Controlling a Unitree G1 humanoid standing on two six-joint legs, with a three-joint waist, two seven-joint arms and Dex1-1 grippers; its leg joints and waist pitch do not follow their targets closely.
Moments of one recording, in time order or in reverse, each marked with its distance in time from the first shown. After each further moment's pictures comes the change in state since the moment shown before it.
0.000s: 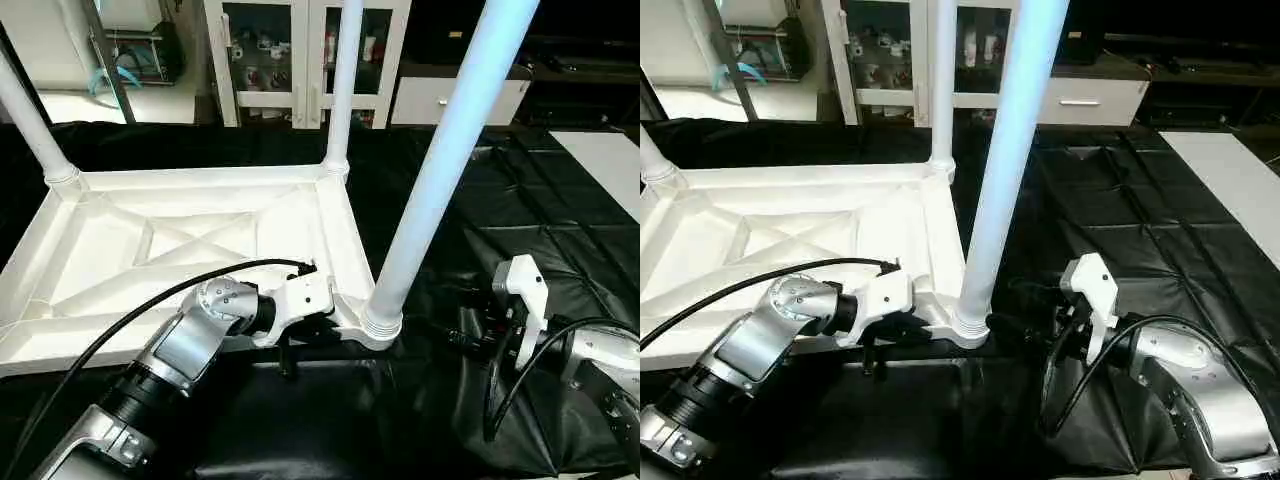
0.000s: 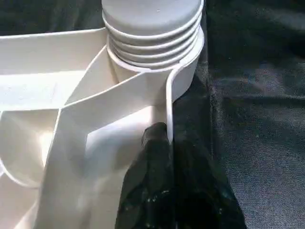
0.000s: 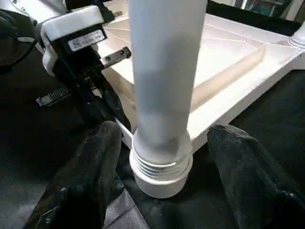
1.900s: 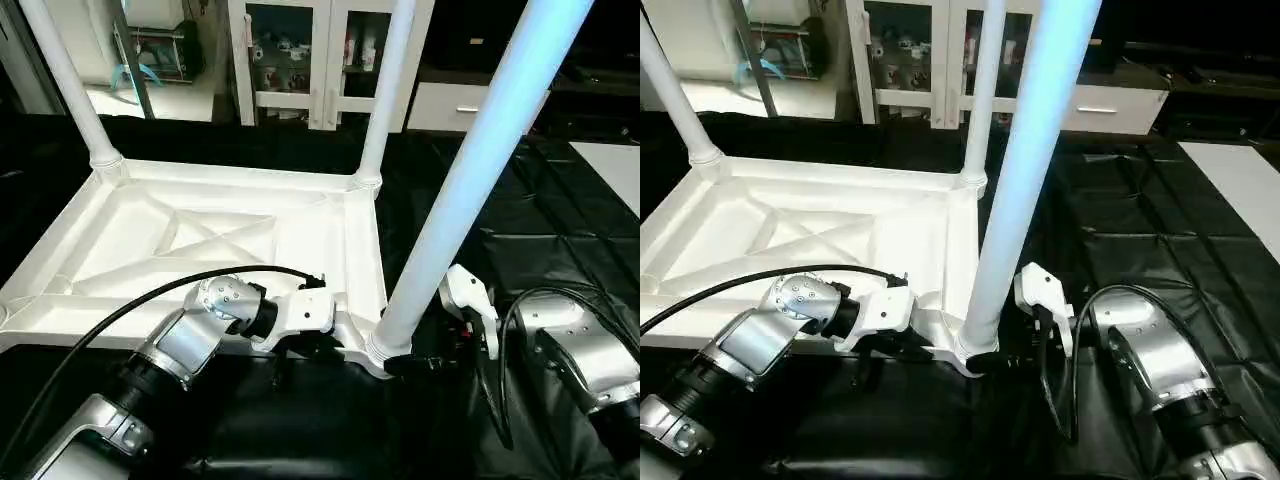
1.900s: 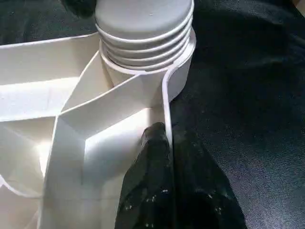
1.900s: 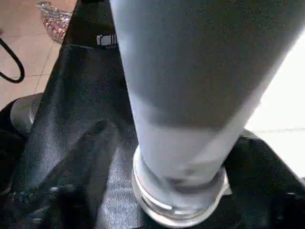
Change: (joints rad) left arm -0.045 0.012 -0.051 0.091 -0.018 -0.181 -0.169; right arm -0.308 0.022 0.255 0.421 -0.172 -0.230 0.421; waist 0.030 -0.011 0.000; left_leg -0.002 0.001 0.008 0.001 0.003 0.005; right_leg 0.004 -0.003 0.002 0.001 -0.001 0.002
